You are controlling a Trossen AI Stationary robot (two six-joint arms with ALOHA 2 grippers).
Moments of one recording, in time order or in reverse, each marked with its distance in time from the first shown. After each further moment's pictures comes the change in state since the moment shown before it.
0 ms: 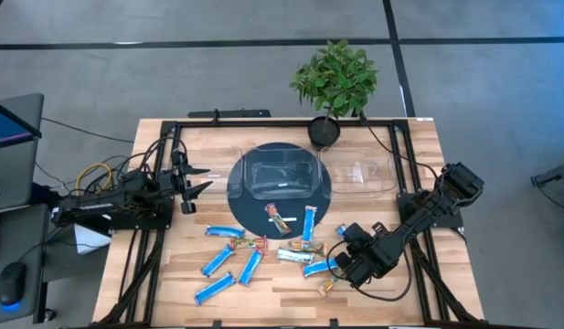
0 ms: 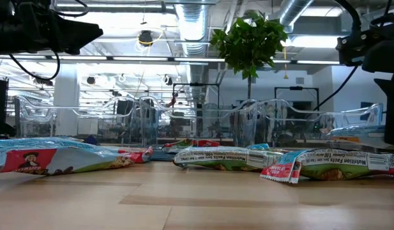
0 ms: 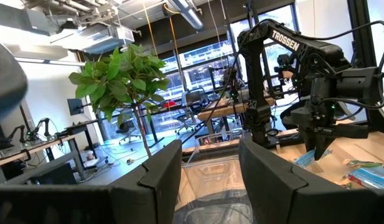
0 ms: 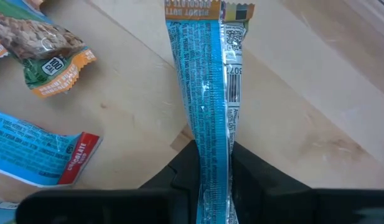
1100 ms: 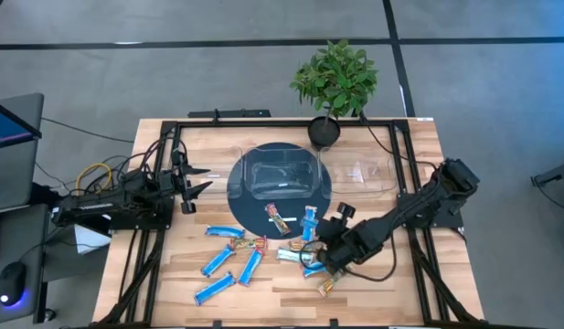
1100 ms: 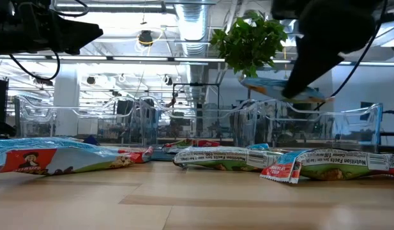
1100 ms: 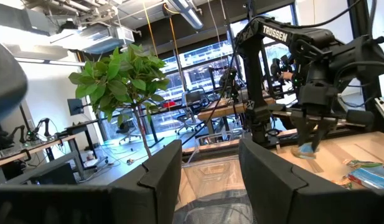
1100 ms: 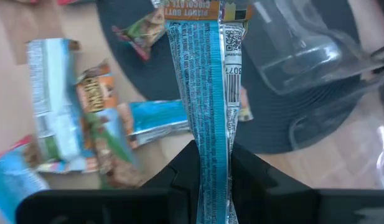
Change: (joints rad) left arm 0.000 0.000 -0.001 0.001 0.000 0.000; right arm -0.176 -0.001 0.157 0.136 0.288 -0.780
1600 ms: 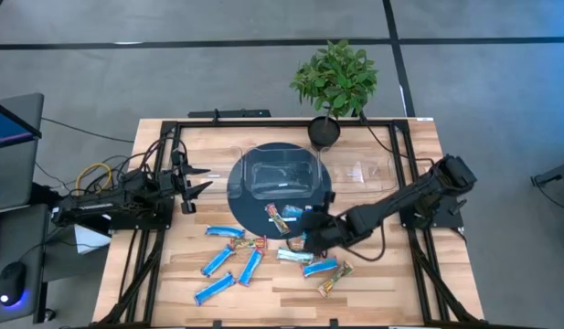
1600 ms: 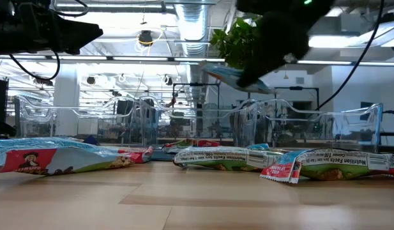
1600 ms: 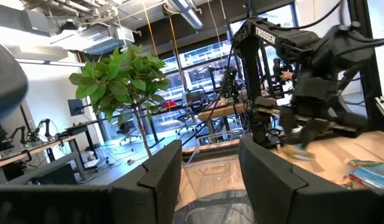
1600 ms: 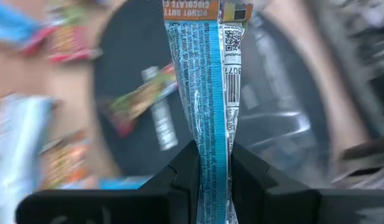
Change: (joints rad) left arm 0.000 0.000 0.000 0.000 0.000 0.005; right arm -0.140 0.000 0.000 0.276 0.085 -0.480
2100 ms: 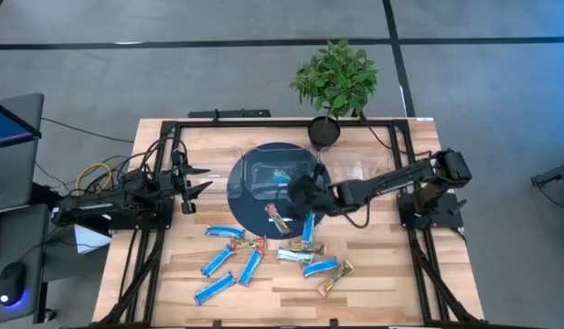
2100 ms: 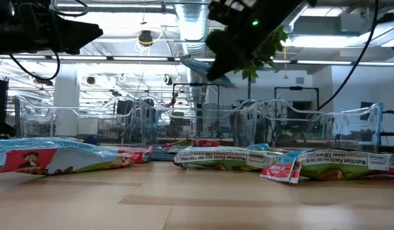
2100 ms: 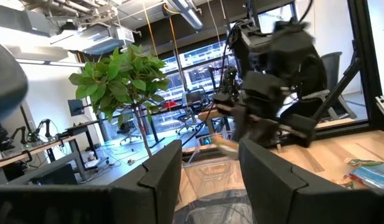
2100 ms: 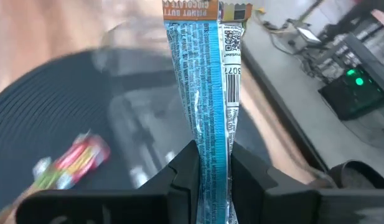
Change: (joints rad) left arm 0.000 0.000 0.000 0.000 0.000 0.003; right arm -0.235 0.000 0.000 0.295 0.048 -0.205
